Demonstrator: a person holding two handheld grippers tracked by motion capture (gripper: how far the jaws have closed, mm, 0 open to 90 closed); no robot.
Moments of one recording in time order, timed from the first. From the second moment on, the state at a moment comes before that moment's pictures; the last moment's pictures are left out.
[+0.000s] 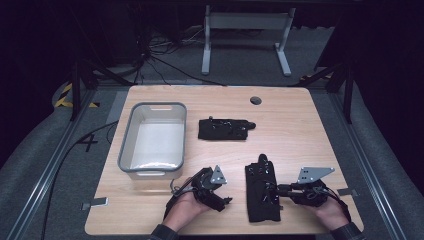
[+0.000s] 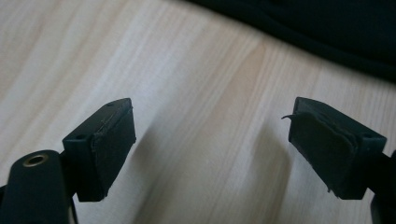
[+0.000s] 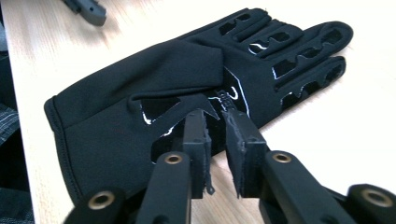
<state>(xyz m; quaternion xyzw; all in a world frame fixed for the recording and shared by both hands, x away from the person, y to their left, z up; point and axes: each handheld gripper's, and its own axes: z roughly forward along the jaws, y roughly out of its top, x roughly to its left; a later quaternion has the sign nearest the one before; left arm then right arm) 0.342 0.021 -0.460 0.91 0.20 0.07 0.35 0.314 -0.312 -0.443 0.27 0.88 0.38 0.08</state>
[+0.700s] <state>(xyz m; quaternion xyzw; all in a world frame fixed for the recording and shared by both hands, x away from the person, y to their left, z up) 0.405 -0.019 -0.424 0.90 0.26 0.10 0.33 0.314 -0.326 -0.436 0.28 0.88 0.39 0.09</state>
